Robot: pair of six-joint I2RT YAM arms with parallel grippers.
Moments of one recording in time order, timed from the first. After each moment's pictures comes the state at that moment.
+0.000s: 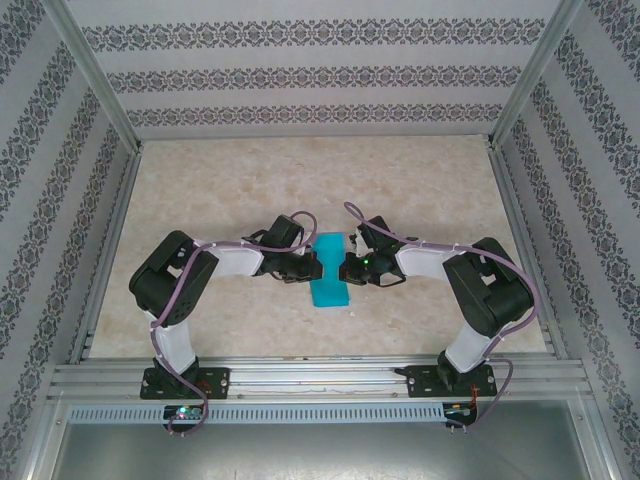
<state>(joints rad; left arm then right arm) -0.59 1.84 0.92 -0.05 0.53 -0.66 0.51 1.70 0.78 -0.20 -0.47 0.65</state>
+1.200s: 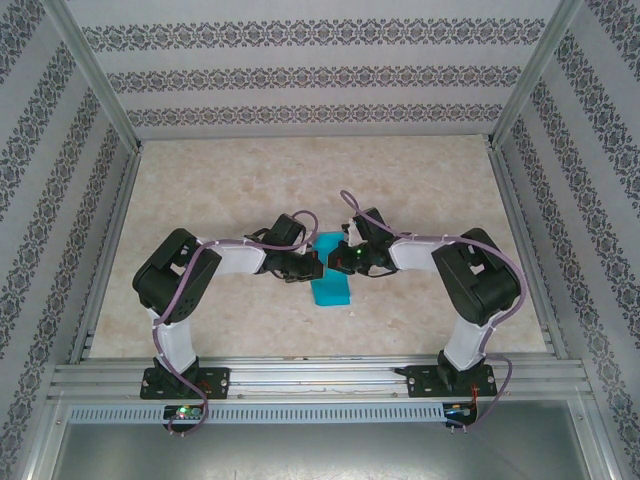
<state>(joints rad) -0.59 1.87 0.94 -0.08 0.53 -0.68 0.51 1.80 0.85 -0.03 -0.56 0.73</state>
